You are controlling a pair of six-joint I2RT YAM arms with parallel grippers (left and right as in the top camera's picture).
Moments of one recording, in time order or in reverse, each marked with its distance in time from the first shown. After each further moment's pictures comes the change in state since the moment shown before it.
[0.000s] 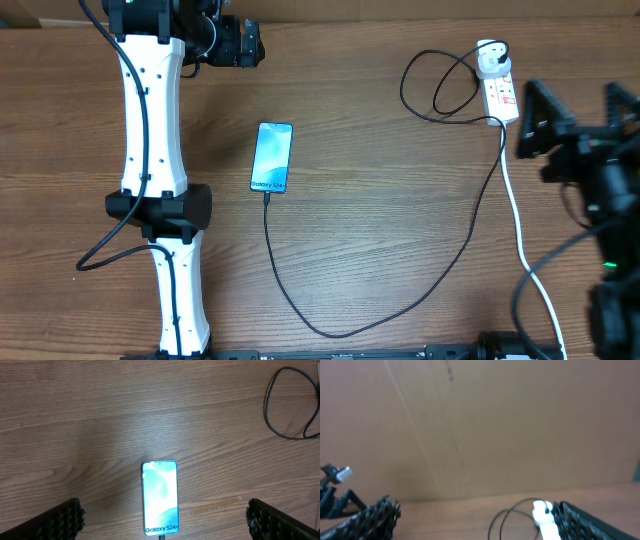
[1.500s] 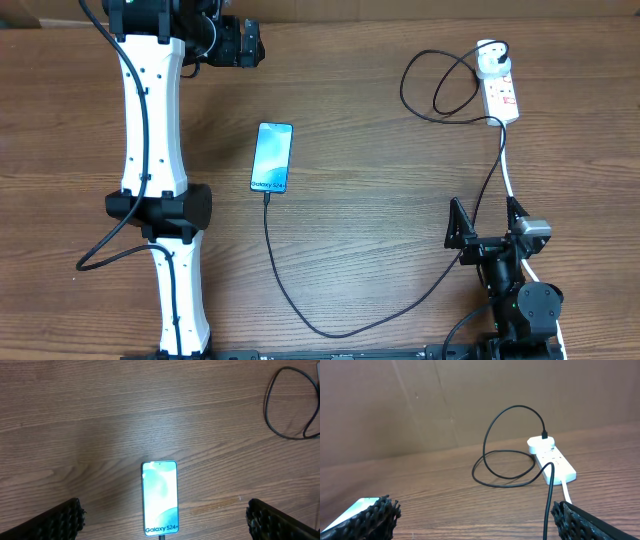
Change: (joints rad) left arm 0.000 0.000 0.000 0.000 0.000 0.000; right arm 0.059 -0.797 -1.213 0.453 0.072 0.000
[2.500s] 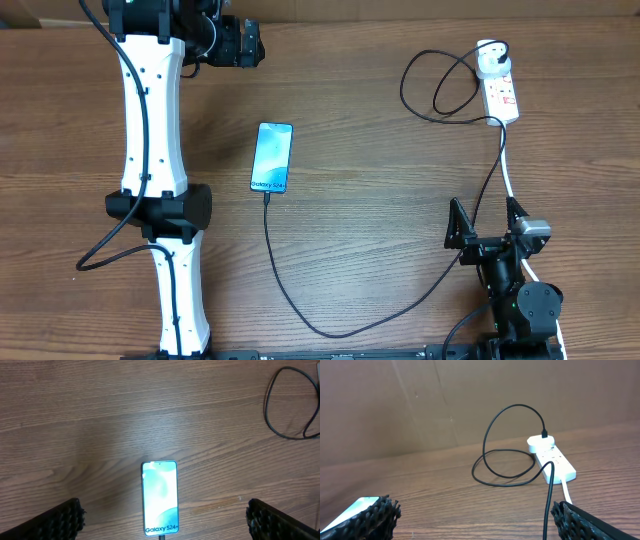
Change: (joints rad) left arm -0.002 -0.002 -0.003 0.001 -0.003 0.000; right arm 0.000 0.000 0.000 -0.004 0.000 0.000
